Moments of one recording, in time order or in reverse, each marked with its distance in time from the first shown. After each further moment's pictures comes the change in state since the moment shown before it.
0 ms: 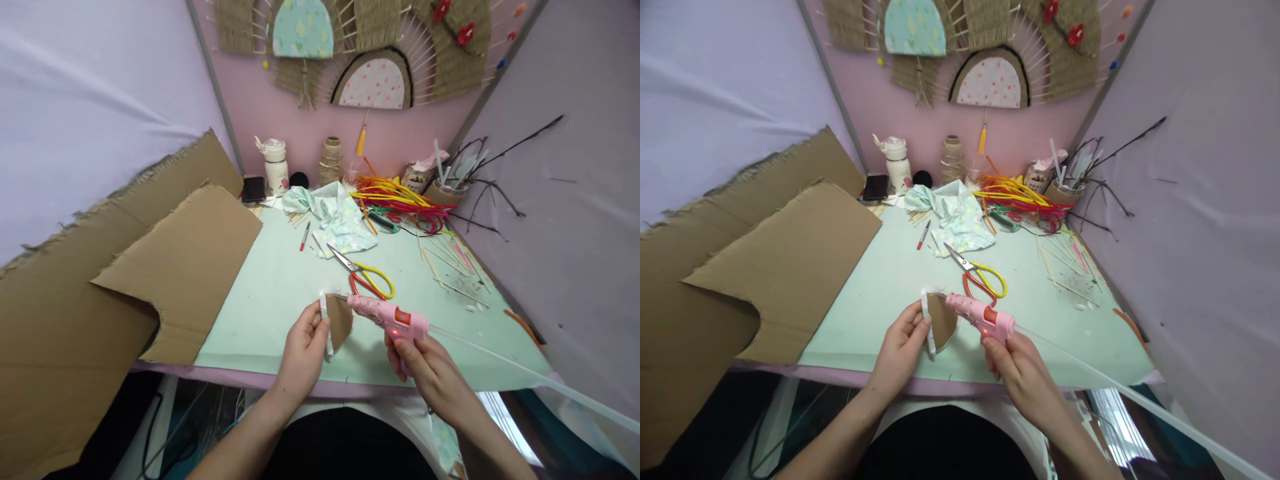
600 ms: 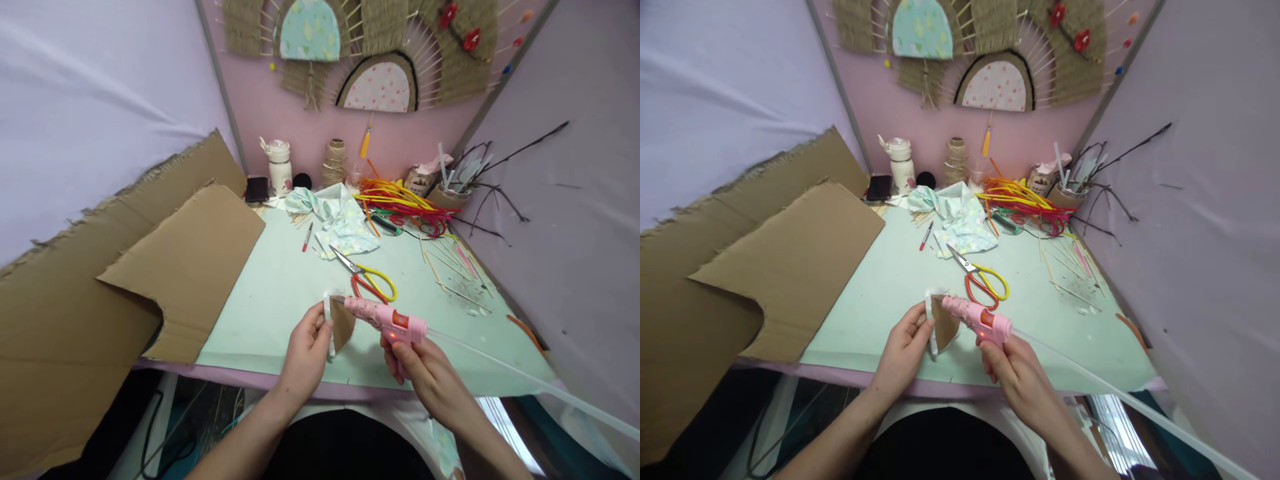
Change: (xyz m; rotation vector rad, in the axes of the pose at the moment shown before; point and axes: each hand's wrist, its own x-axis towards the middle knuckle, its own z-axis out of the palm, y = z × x) left_hand 0.000 0.001 0.001 -0.003 0.008 -0.010; right_hand 0.002 -0.007 0.003 0.006 -0.024 -0.007
